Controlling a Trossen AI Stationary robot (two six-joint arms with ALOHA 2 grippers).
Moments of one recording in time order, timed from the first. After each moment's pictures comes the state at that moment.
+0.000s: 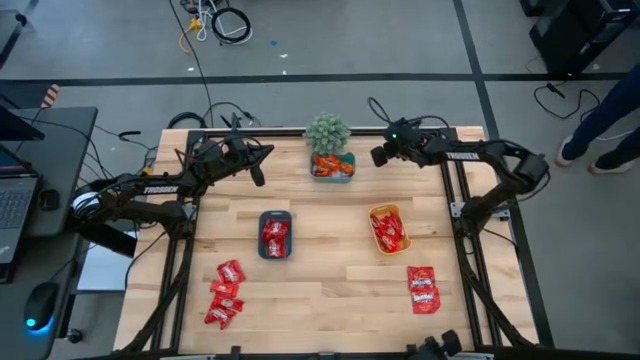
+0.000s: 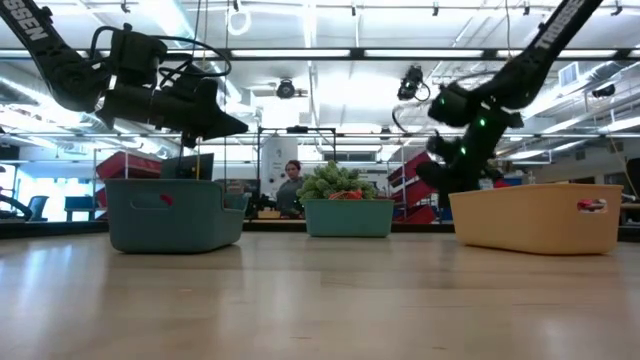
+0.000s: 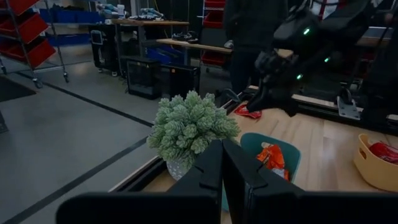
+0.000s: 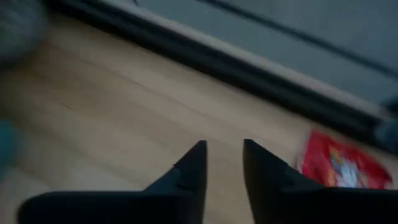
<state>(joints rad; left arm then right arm) 0.67 1.16 0.29 0.85 0.14 -0.06 -0.76 1.53 0.70 -0.04 0.29 0.26</state>
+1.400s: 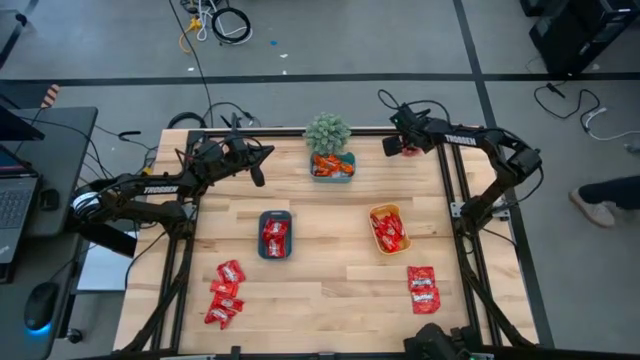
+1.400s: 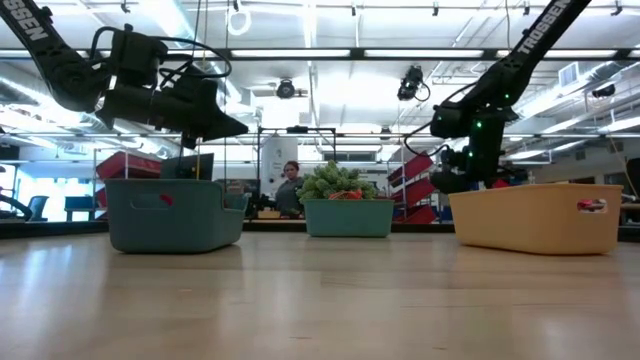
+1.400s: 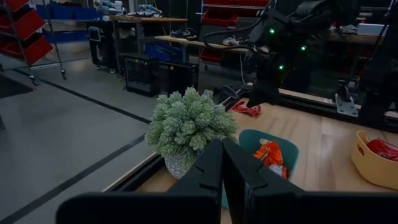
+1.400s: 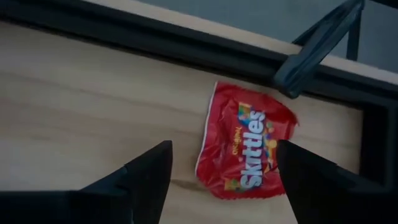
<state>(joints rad) 0.67 1.16 0.29 0.83 0.15 -0.06 -0.92 1.62 0.88 -0.44 0.32 0.38</state>
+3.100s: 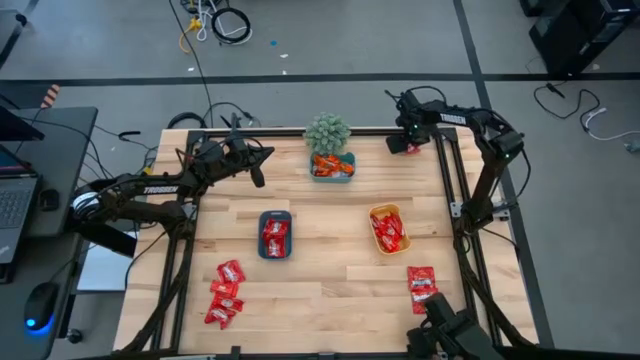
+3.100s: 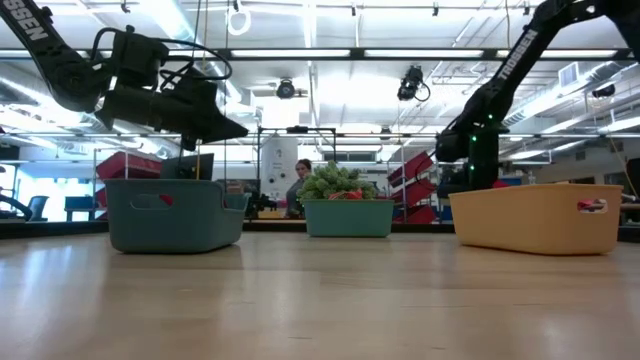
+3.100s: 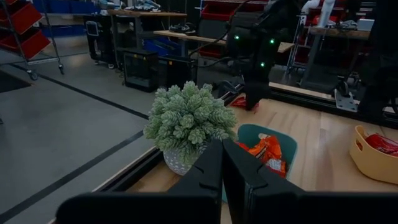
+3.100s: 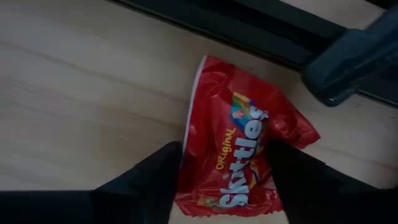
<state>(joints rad) 0.67 1.16 0.29 0.81 0.15 -0.06 -1.10 1.87 1.10 -0.67 0.06 0.15</state>
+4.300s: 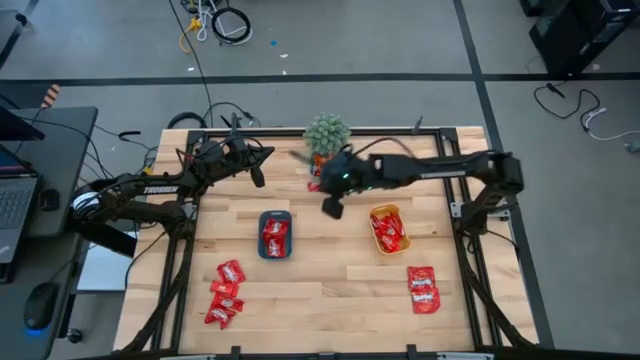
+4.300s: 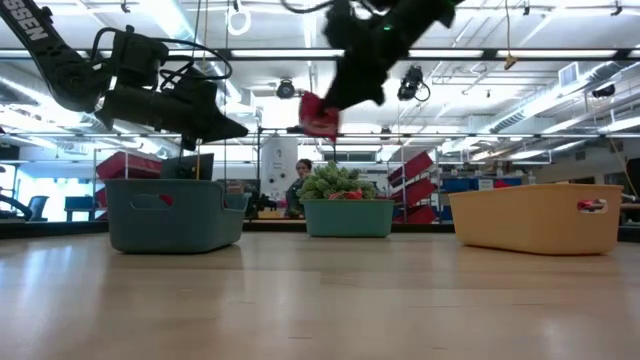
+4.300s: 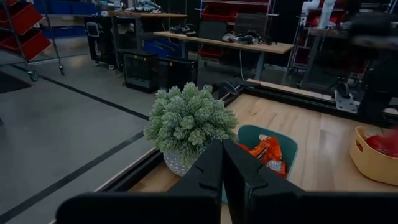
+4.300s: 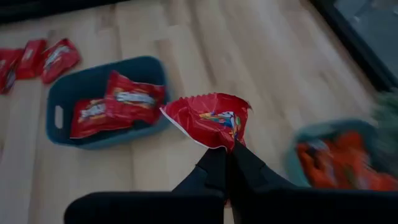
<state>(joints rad) 0.67 1.16 0.29 0.82 0.15 -0.06 -0.13 1.69 1.34 -0.40 0.07 0.14</state>
